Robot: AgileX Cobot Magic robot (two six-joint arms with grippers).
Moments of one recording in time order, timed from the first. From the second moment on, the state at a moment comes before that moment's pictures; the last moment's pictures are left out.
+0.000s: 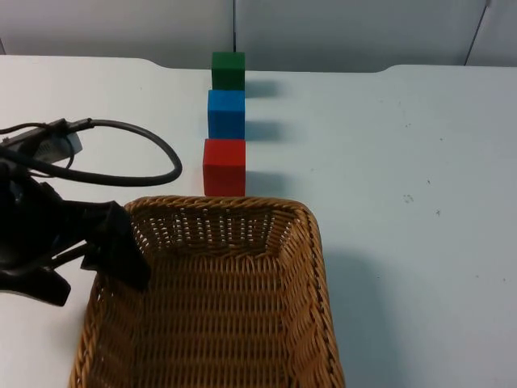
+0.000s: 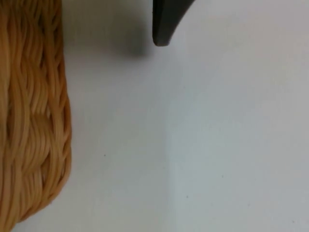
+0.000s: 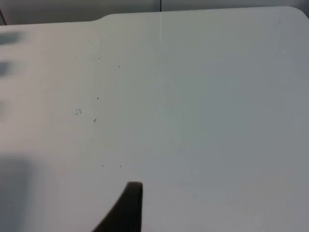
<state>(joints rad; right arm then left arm) -0.04 0.00 -0.51 -0.08 1.08 0.03 -0.16 1.84 -0.73 -0.98 0.58 0.81</state>
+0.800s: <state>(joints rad) -0.04 0.00 -0.51 -0.08 1.08 0.03 -0.19 1.92 -0.74 -1.04 0.55 0.81</state>
